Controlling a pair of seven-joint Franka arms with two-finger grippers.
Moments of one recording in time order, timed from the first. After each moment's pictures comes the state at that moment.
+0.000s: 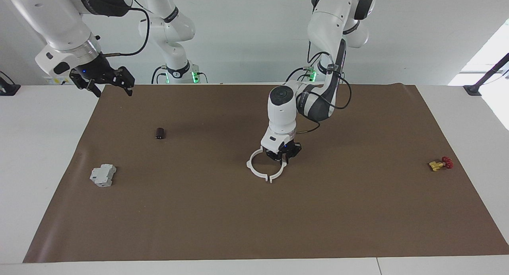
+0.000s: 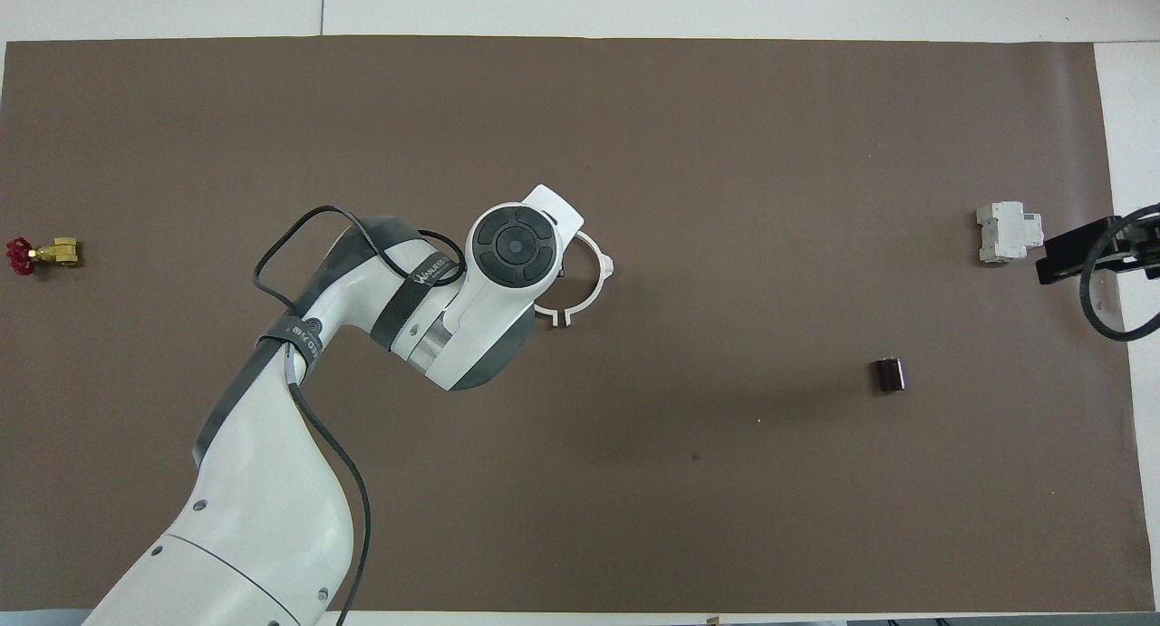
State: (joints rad) left arm -0.67 0.46 0.03 -1.77 0.18 2.24 -0.76; right arm 0.05 0.01 -0.11 -1.55 -0.01 1.45 -0.09
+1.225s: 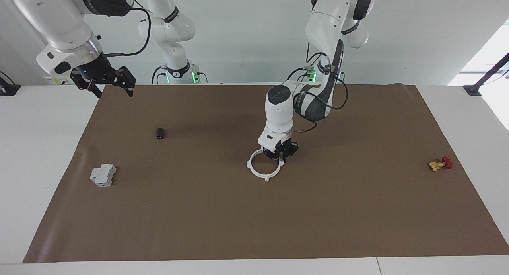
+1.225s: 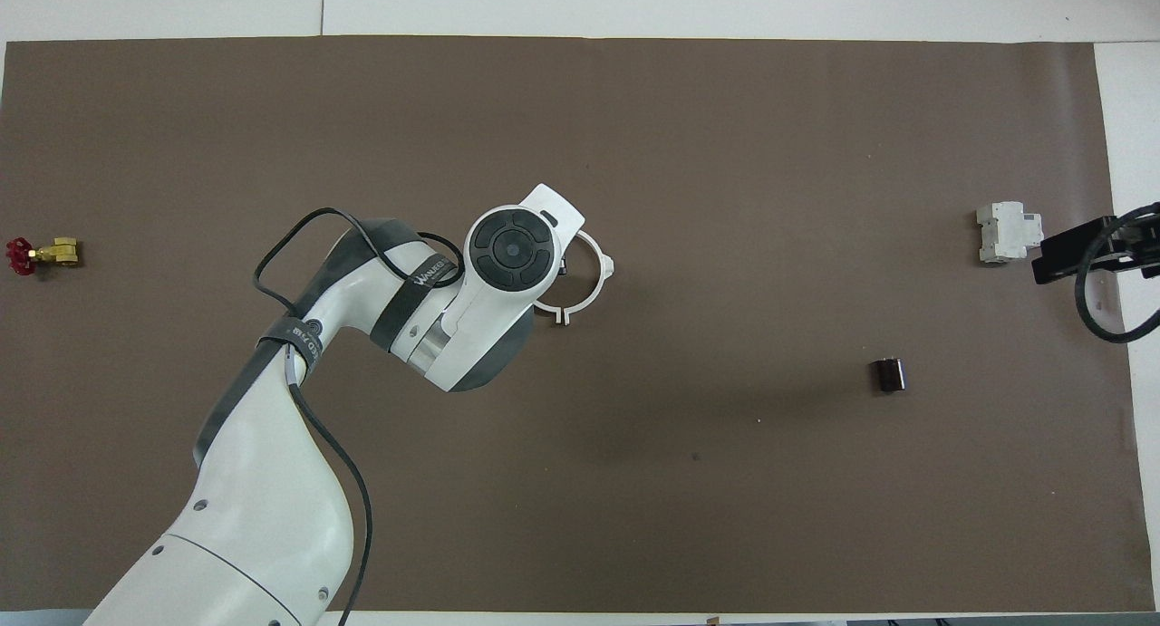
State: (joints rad) left arm -0.67 0.46 0.03 -1.77 0.17 2.28 -0.77; right arm 0.05 0.01 -0.11 -1.55 -0.01 1.45 -0.09
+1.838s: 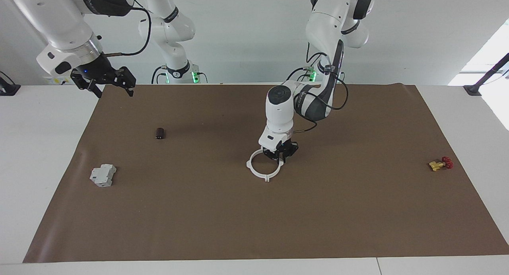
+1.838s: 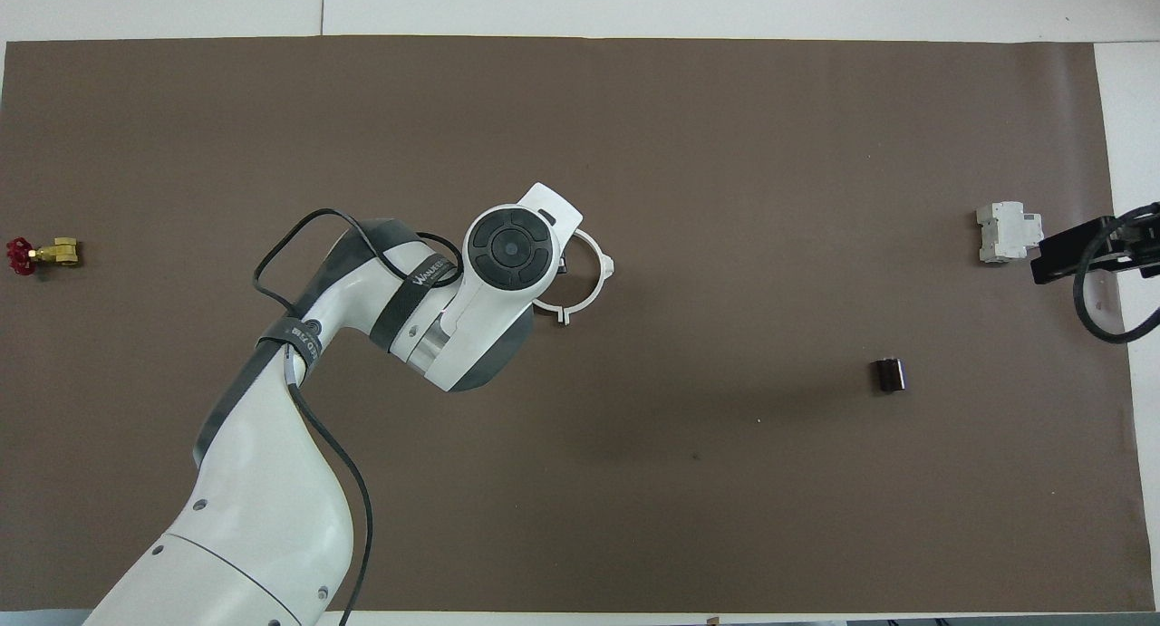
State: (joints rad) left arm -0.67 0.46 0.03 -1.77 0.16 2.28 -0.80; right arm 0.05 0.01 -0.11 -1.55 -0.01 1.45 -0.09
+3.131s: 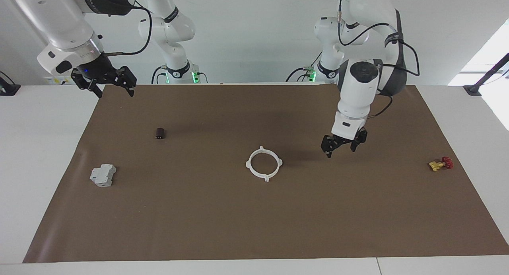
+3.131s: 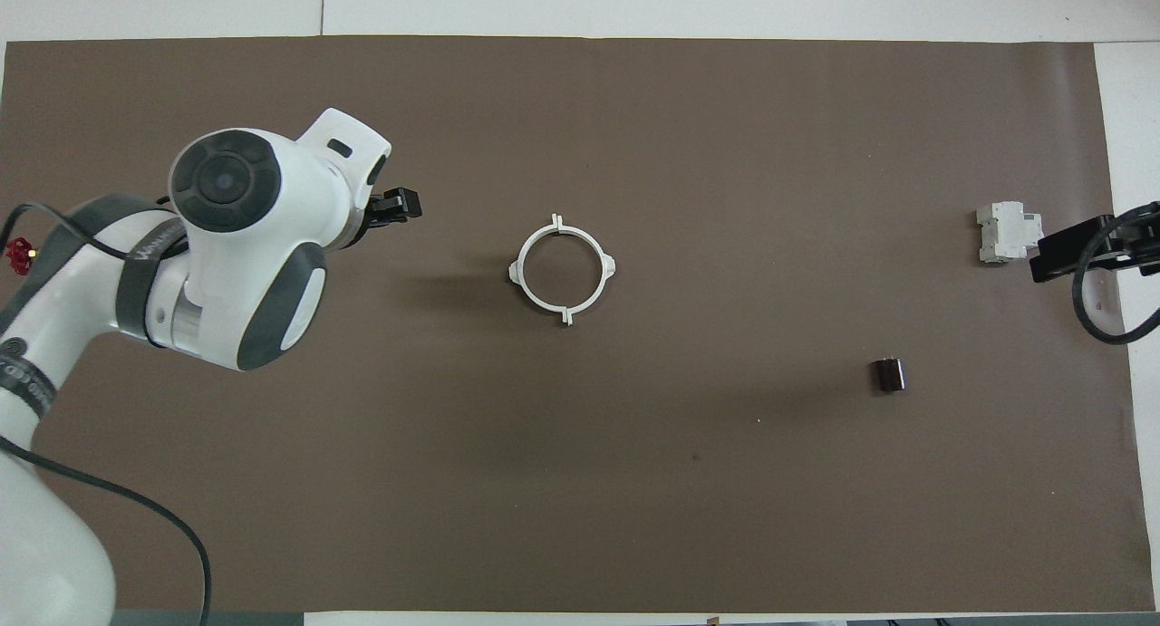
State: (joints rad) left arm -0.31 0.14 0.05 -1.90 0.13 2.16 -0.44; right arm 0.05 0.01 -0.11 -1.55 -0.01 1.46 -0.09
